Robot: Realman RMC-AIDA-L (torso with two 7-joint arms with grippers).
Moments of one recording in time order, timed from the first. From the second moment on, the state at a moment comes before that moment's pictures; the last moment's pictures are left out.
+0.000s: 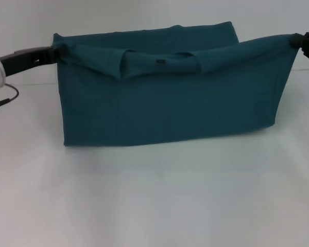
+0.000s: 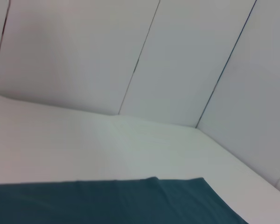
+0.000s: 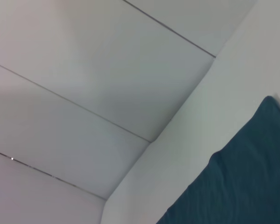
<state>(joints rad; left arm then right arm) -0.80 -2.05 -2.60 -0.66 -1.12 0.98 -1.86 0.68 1.93 -0.25 -0.52 -1.98 -1.14 2.30</state>
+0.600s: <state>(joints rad) -0.84 -2.06 -2.54 -0.57 -1.12 0.79 -1.78 0.72 1.93 -0.29 -0.48 -1.97 -0.99 2.23</state>
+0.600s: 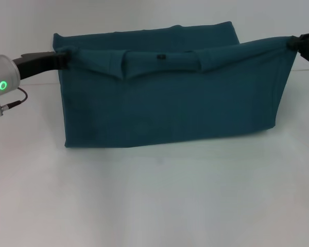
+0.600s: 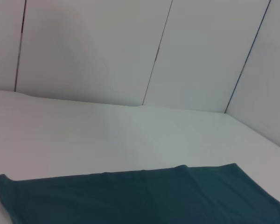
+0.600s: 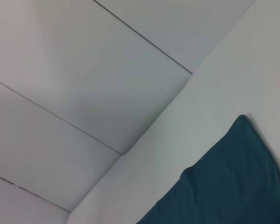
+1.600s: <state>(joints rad) -0.82 -2.13 -2.47 -0.62 -1.12 0.67 -1.72 0.72 1.90 -0.53 -0.48 -1.98 -0.81 2.16</state>
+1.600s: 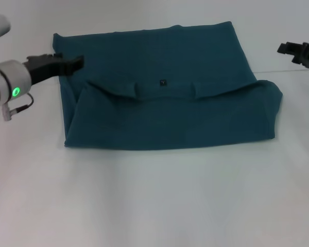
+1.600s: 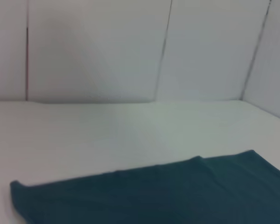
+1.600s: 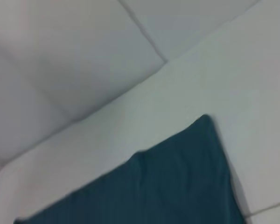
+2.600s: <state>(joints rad) -0.80 -2.11 -2.27 -0.59 -0.97 0.67 -1.93 0.55 1.92 -0.55 -0.62 -1.98 -1.06 2.17</state>
